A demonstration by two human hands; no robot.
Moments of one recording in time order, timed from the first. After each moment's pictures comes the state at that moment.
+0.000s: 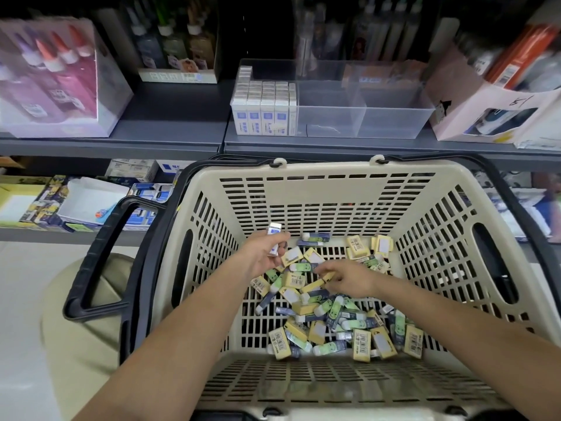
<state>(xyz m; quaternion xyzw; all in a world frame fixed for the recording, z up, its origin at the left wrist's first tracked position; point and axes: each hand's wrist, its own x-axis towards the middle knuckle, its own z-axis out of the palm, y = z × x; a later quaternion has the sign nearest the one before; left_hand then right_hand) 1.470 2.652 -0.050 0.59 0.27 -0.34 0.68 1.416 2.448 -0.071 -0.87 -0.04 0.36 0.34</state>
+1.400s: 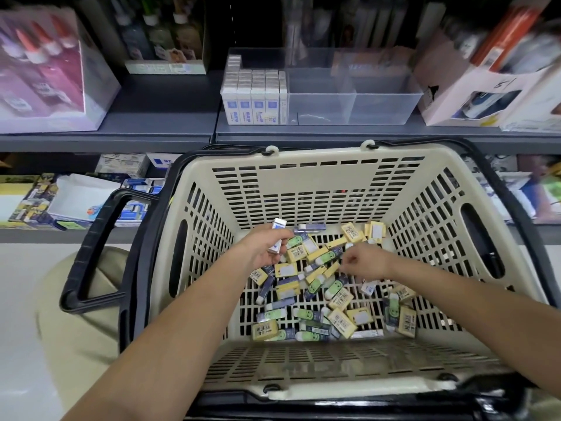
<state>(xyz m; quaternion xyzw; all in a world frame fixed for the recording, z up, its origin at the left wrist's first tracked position) 1.463 2.645 -0.050 0.66 0.21 -0.38 0.61 1.402 2.429 -0.038 -0.90 0.01 0.37 0.22</state>
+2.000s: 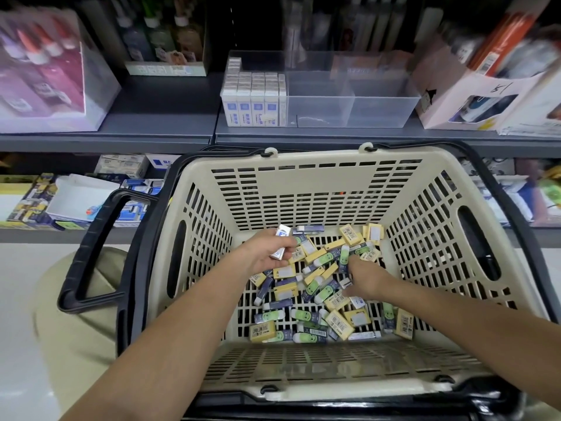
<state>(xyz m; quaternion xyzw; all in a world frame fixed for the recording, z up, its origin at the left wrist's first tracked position) 1.457 2.644 -0.052 0.65 0.17 -0.40 0.62 1.381 2.429 -0.069 -0.92 0.07 0.36 0.14</state>
